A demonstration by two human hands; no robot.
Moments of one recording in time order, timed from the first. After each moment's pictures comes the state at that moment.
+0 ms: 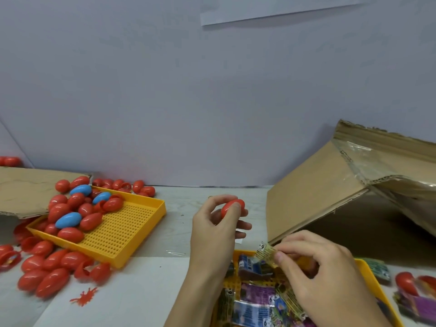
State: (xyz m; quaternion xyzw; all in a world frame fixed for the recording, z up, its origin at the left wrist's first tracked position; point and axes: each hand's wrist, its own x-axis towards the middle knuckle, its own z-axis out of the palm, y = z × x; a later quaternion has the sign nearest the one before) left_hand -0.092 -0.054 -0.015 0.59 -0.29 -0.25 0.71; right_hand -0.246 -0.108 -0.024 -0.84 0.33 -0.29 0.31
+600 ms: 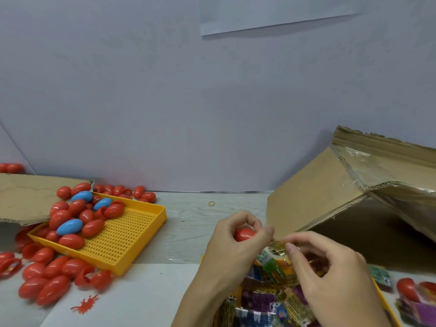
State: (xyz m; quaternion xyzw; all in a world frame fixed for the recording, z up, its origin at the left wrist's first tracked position) left_hand -0.100 -0.047 -0.007 0.63 -0.43 -0.31 0.56; right_hand -0.246 -0.107 -0.027 -0.79 0.36 -0.40 0.31
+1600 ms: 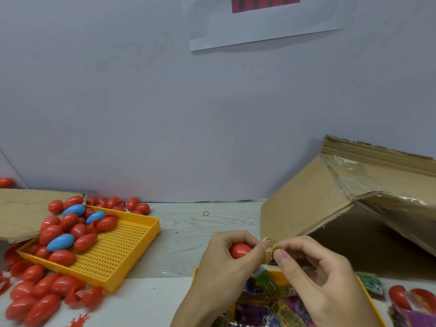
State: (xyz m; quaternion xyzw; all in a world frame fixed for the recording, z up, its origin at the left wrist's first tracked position) left_hand -0.102 -0.047 -0.004 0.64 -0.45 -0.31 0.54; right_hand -0.245 -0.103 -0.012 -0.69 0.28 -0.41 0.52
